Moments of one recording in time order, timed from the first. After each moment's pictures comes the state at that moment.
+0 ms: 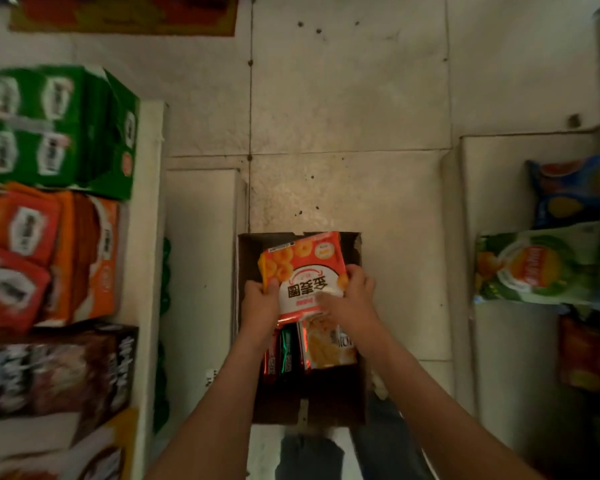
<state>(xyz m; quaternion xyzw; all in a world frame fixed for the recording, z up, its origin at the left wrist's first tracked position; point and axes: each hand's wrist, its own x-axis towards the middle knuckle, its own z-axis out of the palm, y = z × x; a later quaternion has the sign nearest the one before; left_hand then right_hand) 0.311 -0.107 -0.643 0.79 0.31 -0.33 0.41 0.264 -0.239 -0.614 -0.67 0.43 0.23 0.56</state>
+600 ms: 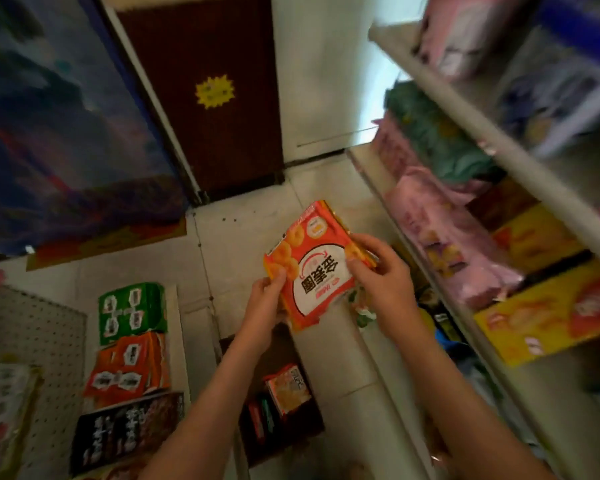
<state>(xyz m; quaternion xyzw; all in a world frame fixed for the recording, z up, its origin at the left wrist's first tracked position) 0.261 -0.197 -0.197 0.67 0.05 -0.42 0.61 0.142 -0.322 -0.126 -0.61 0.36 -0.23 0.66</state>
